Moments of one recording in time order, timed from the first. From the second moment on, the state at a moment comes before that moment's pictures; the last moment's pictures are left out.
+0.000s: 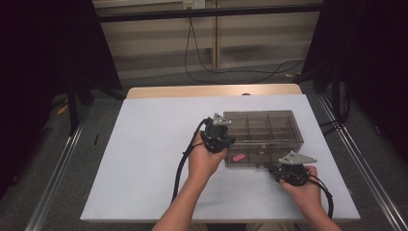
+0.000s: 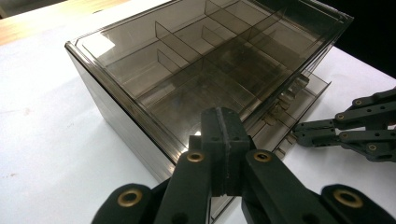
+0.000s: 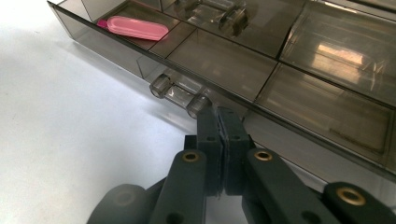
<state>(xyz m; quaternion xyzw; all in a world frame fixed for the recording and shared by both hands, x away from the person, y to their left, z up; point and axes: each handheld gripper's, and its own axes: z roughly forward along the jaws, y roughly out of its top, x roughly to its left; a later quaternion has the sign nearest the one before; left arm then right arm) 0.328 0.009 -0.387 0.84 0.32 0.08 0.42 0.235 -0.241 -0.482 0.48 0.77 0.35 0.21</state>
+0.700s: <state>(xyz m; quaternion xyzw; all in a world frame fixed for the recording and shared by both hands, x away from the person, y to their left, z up) 0.327 0.009 -0.387 0.84 0.32 0.09 0.42 0.240 -0.241 -0.483 0.49 0.77 0.35 0.22</state>
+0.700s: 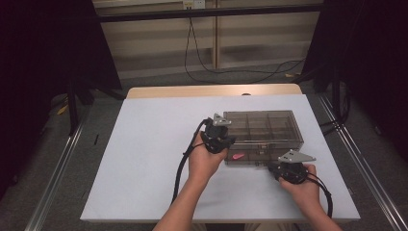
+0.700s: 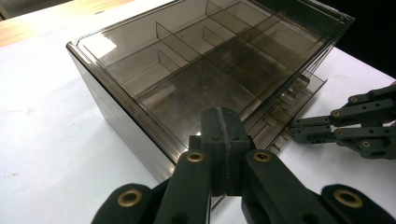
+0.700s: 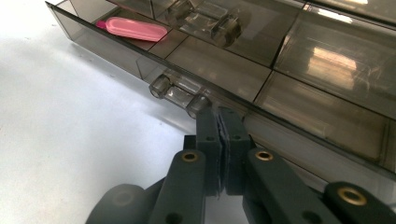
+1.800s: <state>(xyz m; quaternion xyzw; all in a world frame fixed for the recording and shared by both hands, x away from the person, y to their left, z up) 0.325 0.008 -0.387 0.84 0.32 0.09 0.42 0.248 -0.239 -0.484 0.49 0.77 0.35 0.23</state>
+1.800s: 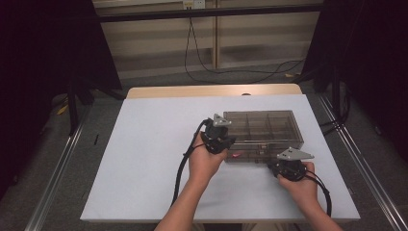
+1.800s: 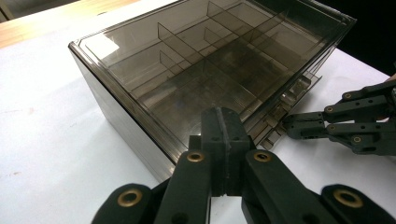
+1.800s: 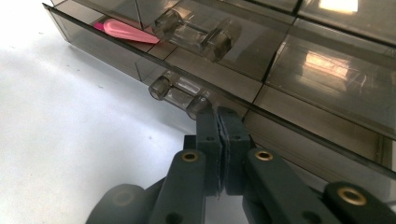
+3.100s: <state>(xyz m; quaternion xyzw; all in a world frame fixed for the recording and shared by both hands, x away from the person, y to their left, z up) 0.325 0.008 -0.386 0.84 0.32 0.09 0.42 0.253 -0.239 -0.484 0.49 0.76 0.35 0.24</state>
